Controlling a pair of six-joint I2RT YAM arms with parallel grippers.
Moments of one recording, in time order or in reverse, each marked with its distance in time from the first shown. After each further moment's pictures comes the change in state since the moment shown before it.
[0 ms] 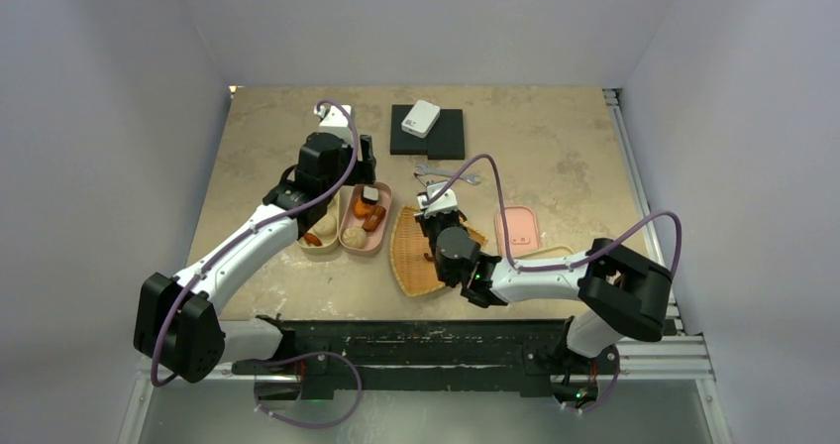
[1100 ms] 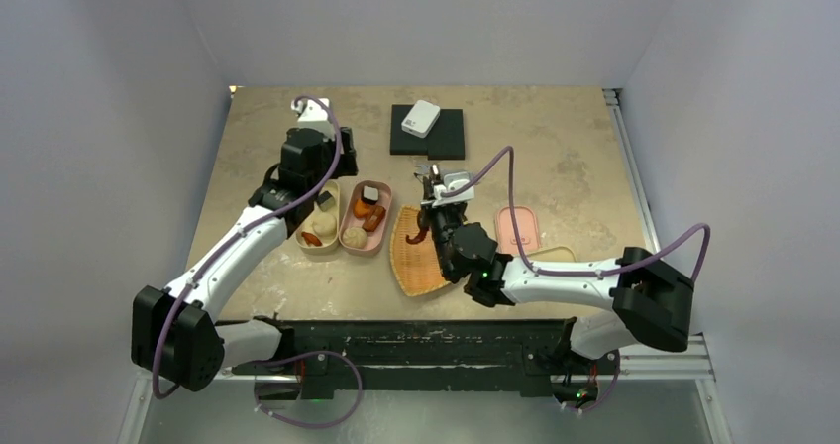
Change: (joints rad) left arm 0.065 -0.038 0.000 -0.013 -0.043 0.023; right arm 0.034 -0.132 0.040 0.019 0.021 0.016
